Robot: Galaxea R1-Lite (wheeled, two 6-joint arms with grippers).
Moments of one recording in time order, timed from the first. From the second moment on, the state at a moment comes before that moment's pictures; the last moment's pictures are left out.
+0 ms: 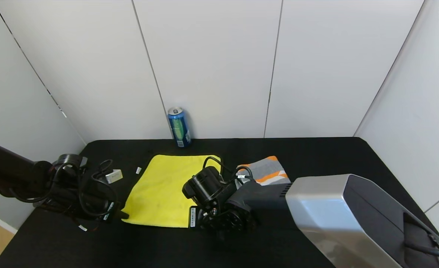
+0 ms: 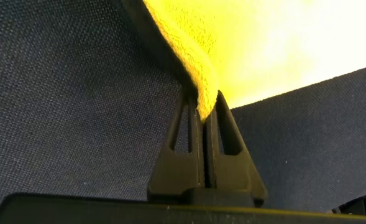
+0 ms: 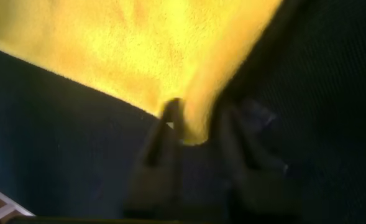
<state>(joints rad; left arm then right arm) 0.22 2.08 -1.08 0.22 -0.43 0.40 0.89 2.53 -1.92 0.26 -0.11 0.72</state>
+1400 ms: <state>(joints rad) 0.22 2.07 -1.08 0.22 -0.43 0.40 0.89 2.52 -1.91 0.27 -0.11 0.72</state>
